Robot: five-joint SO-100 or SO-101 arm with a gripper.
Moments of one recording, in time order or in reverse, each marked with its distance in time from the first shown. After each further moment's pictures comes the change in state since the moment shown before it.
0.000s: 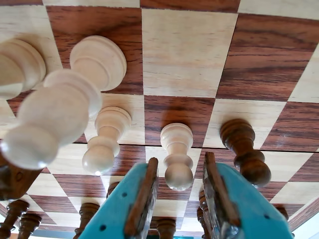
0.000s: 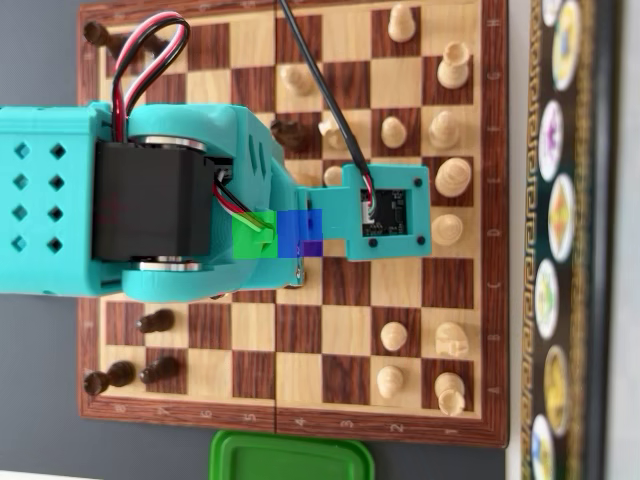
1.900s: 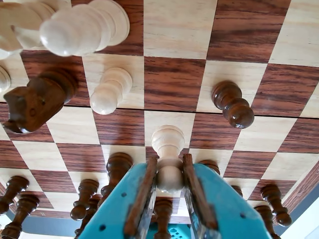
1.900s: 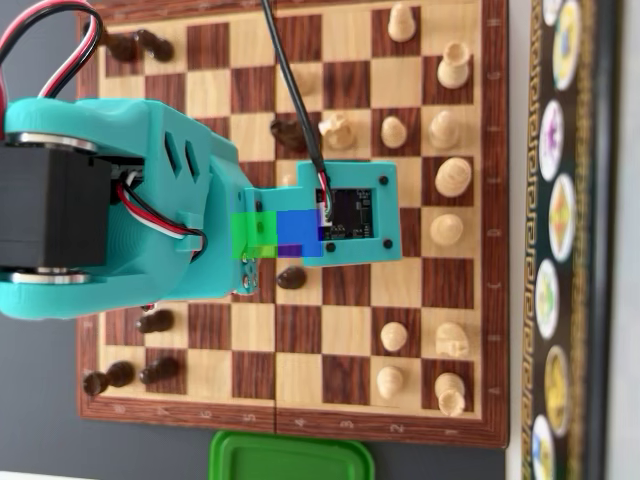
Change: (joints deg) arm 0.8 14.0 9.6 0.0 -1.6
